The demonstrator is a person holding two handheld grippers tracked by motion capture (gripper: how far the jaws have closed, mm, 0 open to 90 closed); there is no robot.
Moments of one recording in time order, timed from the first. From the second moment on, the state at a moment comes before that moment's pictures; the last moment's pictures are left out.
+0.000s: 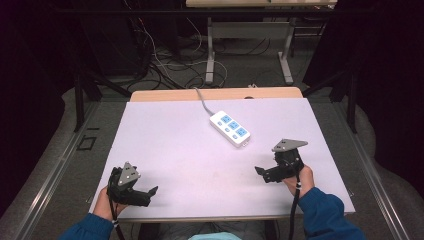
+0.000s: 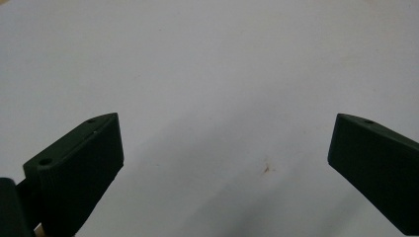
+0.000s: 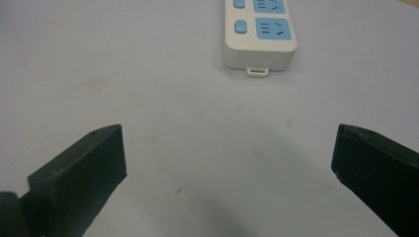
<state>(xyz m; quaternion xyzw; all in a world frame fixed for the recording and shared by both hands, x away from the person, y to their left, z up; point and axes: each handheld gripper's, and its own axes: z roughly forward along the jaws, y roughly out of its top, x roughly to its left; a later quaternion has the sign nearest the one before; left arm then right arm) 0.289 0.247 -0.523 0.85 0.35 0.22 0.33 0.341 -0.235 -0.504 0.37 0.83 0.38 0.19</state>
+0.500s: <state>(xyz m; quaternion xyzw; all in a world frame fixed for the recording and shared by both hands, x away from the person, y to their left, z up) 0.289 0.245 -0.524 0.85 0.36 0.22 0.33 0.317 -0.247 -0.515 0.38 0.82 0.37 0.20</state>
